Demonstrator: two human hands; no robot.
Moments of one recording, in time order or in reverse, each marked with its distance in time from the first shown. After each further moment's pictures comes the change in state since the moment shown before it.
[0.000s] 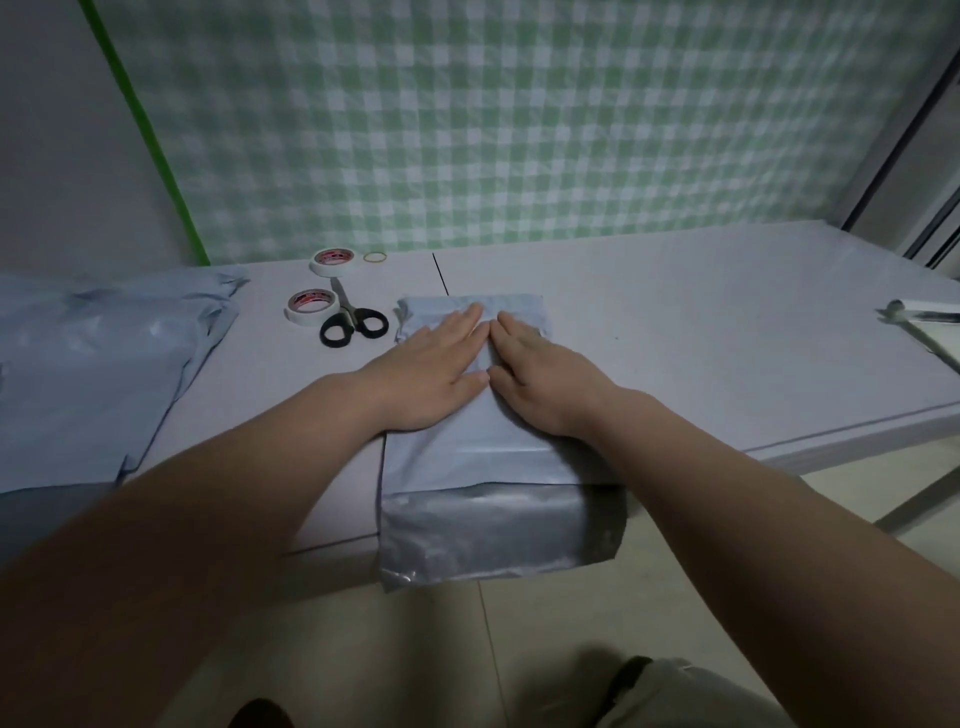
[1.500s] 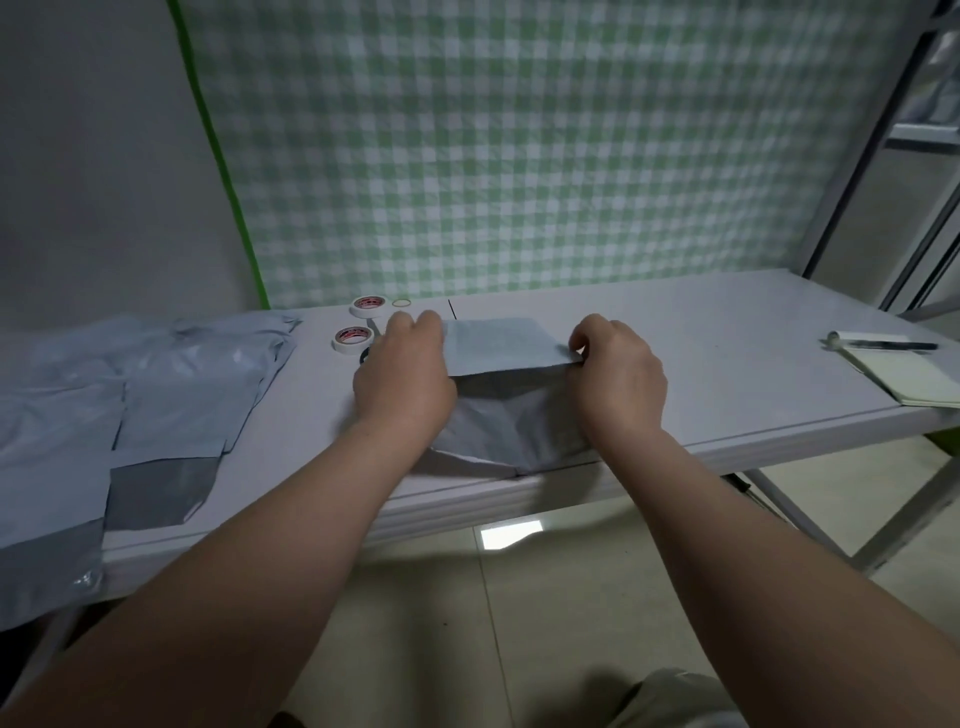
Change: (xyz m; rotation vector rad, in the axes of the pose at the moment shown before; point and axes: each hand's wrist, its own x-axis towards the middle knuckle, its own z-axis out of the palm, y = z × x) left_hand -0.080 0.072 -0.040 -0.071 0.655 -0.514; right_hand -0.080 -0.024 -0.041 0.108 0.741 0.409
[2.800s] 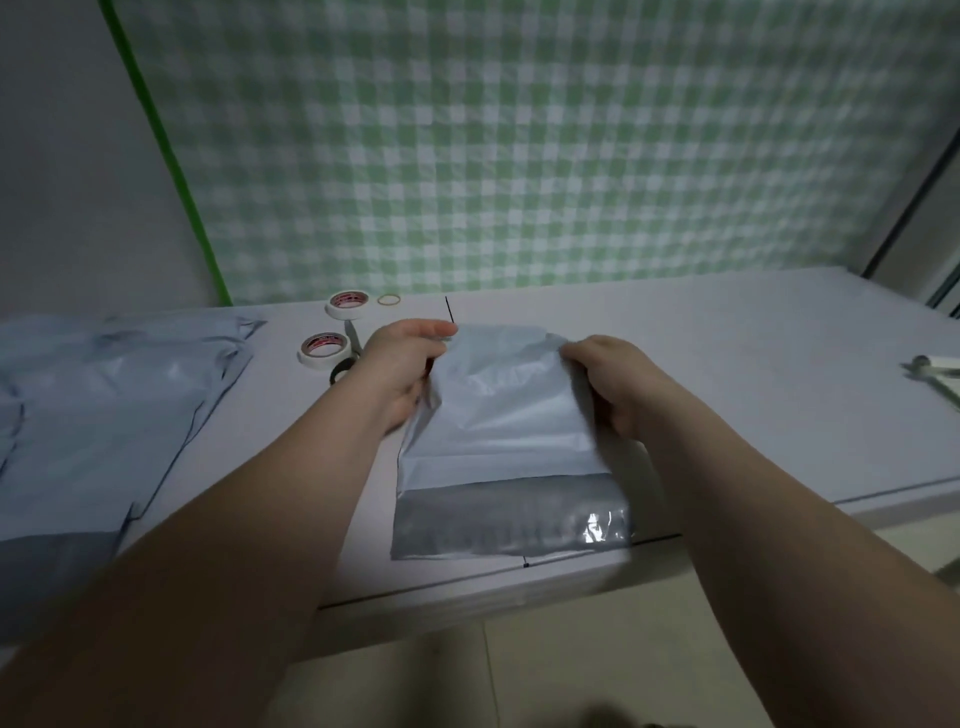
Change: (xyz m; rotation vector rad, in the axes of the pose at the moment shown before) left_hand 0.105 -0.025 0.081 -1.298 -0.326 -0.559; right_hand 0.089 0.025 0.076 0.805 -0.590 0.530
